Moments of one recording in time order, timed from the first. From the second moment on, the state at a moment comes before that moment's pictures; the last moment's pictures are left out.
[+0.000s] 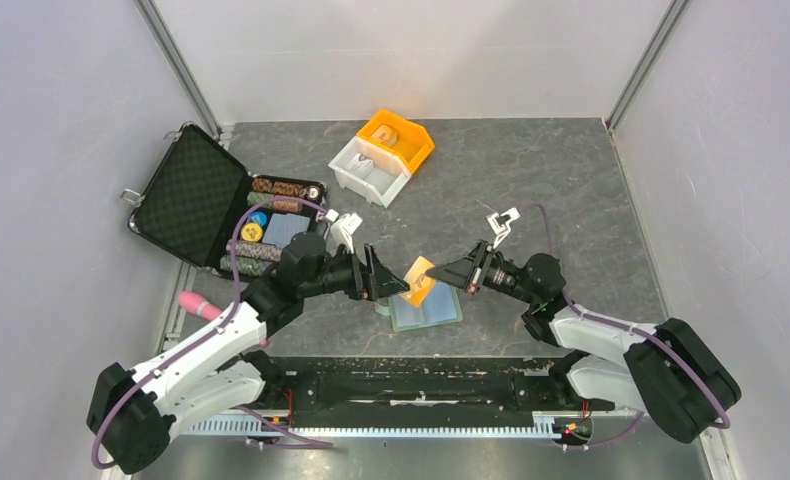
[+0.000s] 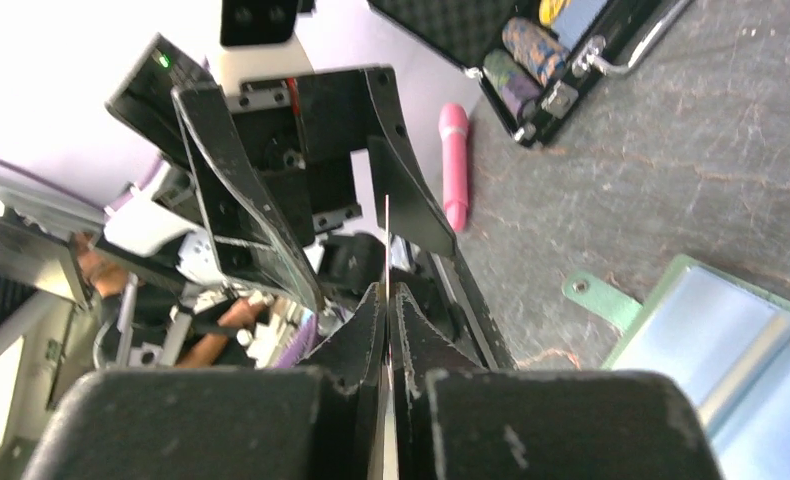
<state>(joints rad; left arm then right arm) -0.68 0.91 0.58 -0.06 0.45 -0.75 0.56 1.16 0.25 1.00 -0.63 1.08</state>
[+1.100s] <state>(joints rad) -0.68 1.07 0.40 0.56 0.40 -1.16 0.57 1.14 0.08 1.24 -0.25 1.34</state>
